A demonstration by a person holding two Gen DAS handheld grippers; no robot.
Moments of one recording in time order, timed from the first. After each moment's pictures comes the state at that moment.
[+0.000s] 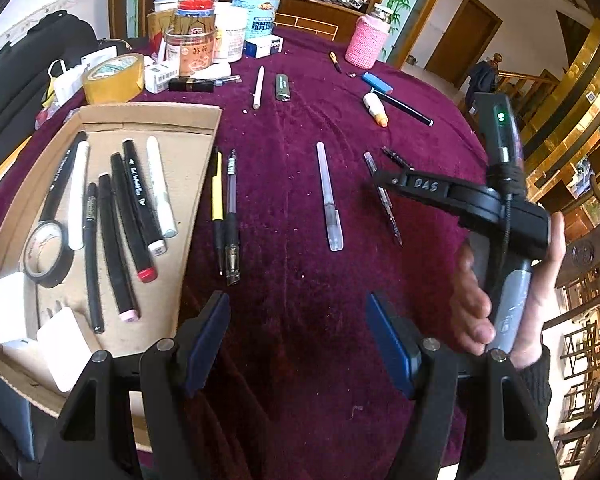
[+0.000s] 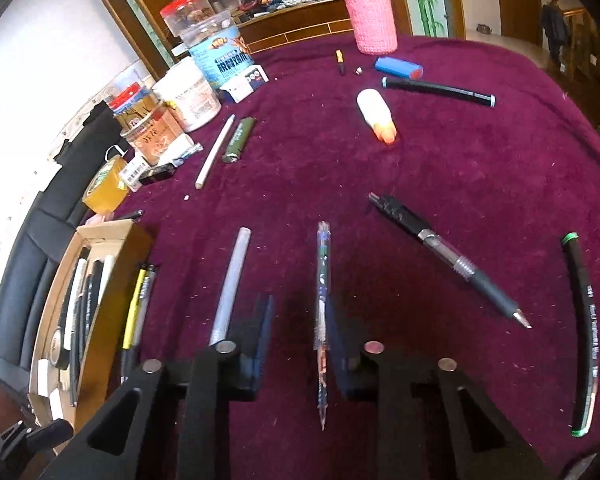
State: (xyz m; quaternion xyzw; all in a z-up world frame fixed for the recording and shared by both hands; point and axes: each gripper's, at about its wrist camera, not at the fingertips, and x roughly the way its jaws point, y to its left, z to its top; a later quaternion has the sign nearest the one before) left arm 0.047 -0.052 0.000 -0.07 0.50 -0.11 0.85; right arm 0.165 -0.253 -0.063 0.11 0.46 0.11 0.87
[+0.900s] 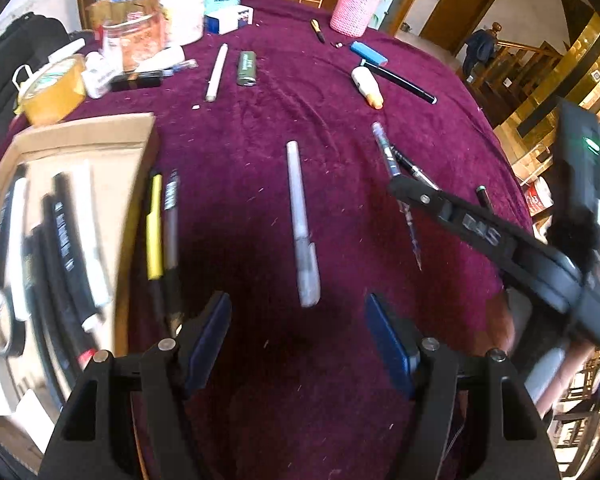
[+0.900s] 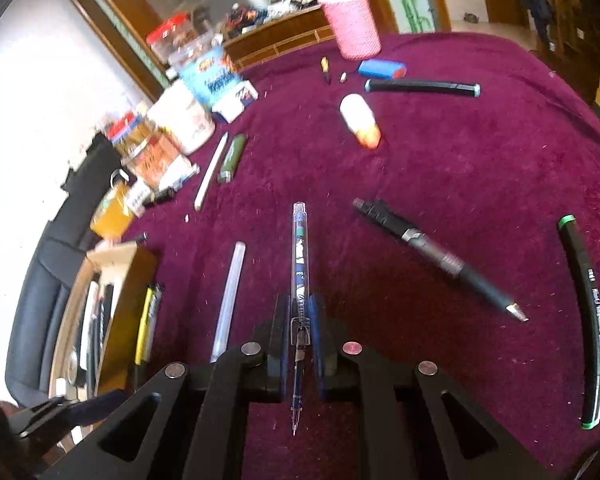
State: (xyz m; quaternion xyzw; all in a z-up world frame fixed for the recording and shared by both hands) left arm 0.126 -0.094 -0.024 -0.05 0.56 -0.13 0.82; right arm 0.158 -0.272 -0.056 0.17 0.44 0.11 0.88
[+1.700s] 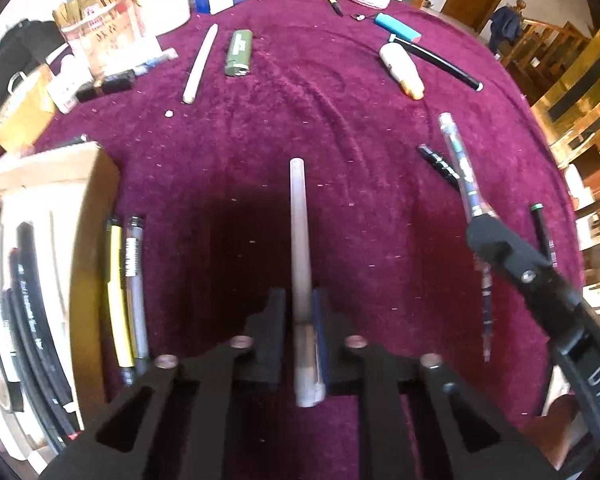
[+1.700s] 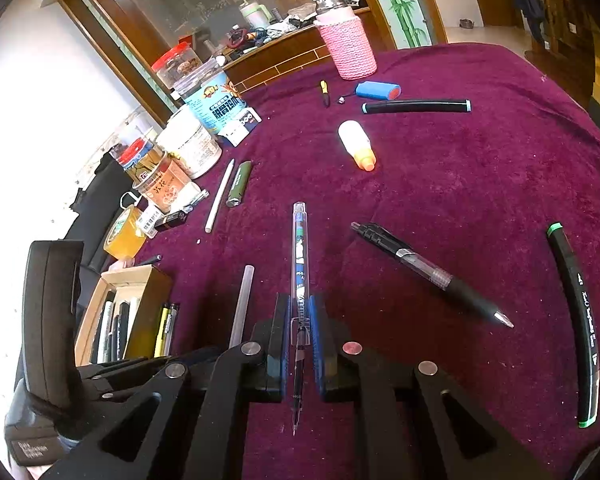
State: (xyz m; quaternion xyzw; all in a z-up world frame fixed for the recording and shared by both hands) left arm 0.186 -0.121 -0.062 0.00 0.59 -0.08 0.81; right arm 0.152 -0.282 -0.044 0.19 0.42 0.11 0.88
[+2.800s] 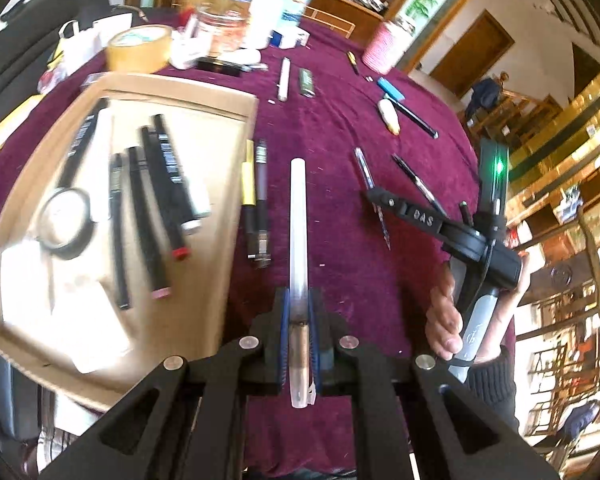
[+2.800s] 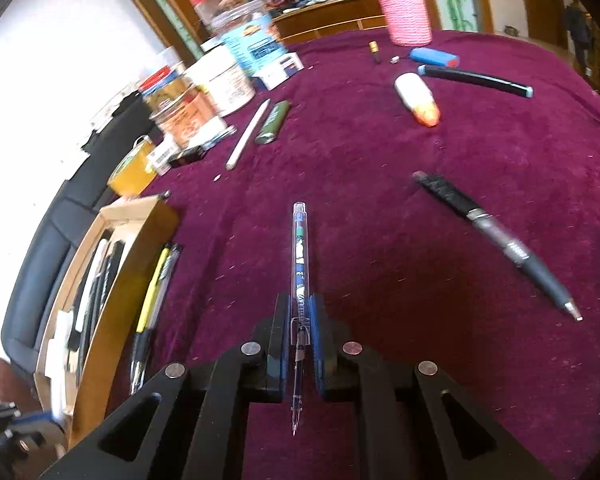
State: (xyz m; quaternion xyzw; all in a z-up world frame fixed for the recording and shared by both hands) left arm 0.042 0.003 0.011 -0.14 0.52 -0.11 0.83; right arm 0.158 -0.236 -0.077 0.12 0.46 0.17 0.87
